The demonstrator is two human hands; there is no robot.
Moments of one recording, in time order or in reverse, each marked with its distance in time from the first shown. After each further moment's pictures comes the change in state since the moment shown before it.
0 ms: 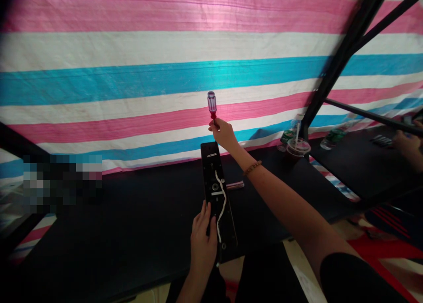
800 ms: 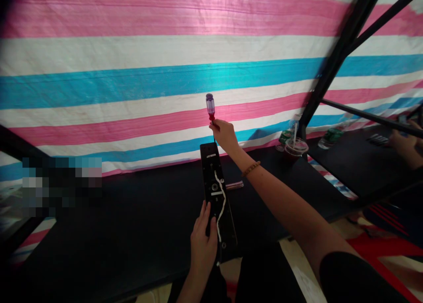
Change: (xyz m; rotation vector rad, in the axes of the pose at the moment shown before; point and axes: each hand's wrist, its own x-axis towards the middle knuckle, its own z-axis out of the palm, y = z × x) left_hand 0.000 -0.001 -0.002 -0.057 -0.026 -0.041; right_hand 0.000 0.003 -0.003 -0.097 0.134 -0.134
